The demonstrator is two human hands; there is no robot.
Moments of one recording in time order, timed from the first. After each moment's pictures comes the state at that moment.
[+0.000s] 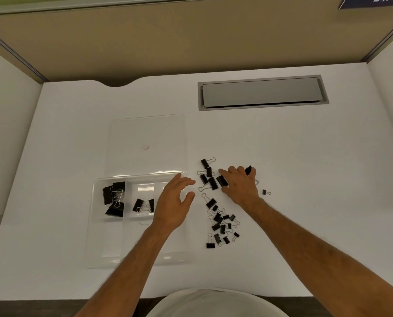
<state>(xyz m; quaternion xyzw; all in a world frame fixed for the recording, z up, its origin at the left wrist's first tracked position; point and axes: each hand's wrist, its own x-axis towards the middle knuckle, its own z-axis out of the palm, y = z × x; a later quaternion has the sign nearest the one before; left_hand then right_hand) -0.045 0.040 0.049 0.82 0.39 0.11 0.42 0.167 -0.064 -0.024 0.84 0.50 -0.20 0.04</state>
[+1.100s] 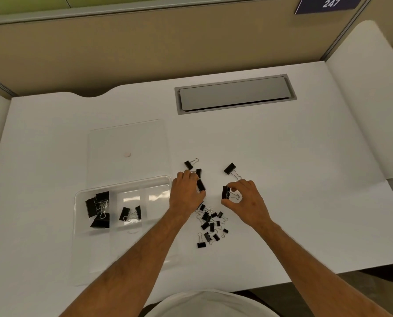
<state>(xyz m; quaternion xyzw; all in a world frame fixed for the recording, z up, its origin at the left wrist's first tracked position) 0.032 0.026 0.003 0.93 0.32 -0.03 0.20 0.144 -0.153 0.021 0.86 0.36 -0.20 -0.29</state>
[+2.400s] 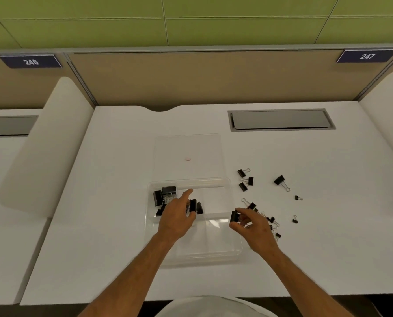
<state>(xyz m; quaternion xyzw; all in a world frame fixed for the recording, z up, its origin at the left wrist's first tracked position) -0.197 0.107 0.037 0.86 0.37 0.05 0.35 -0.034 -0.091 0.039 0.82 0.28 -0.27 -0.42</state>
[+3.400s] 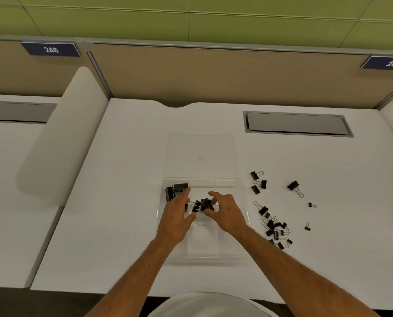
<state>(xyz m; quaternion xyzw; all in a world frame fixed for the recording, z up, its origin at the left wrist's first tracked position) -0.234 0.117 0.025 0.82 0.41 0.11 0.39 -0.068 0.022 0.014 0.82 0.39 -0.30 -0.28</state>
